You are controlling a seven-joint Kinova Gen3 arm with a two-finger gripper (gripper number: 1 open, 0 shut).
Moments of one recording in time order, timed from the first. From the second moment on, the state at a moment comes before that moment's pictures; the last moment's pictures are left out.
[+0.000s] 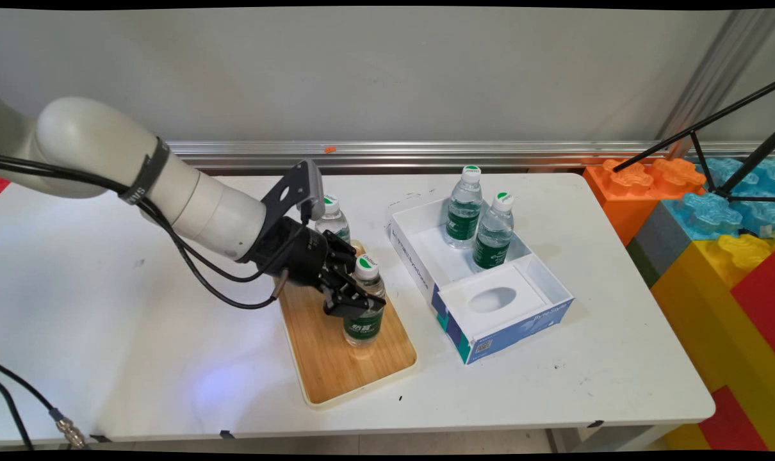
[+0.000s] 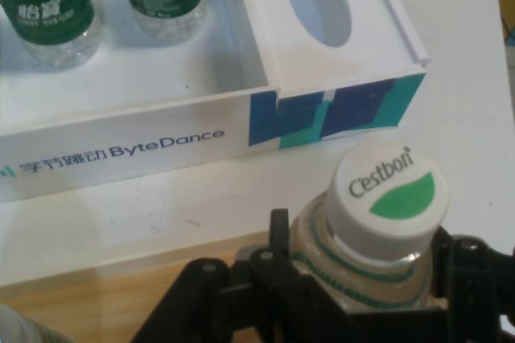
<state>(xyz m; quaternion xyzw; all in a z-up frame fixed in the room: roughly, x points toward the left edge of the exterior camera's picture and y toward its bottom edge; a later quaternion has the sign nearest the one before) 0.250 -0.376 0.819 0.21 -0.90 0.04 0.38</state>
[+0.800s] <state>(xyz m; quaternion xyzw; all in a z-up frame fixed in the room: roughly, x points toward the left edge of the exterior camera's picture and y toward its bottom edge) 0.253 -0.375 0.807 0.21 -0.90 0.04 0.38</state>
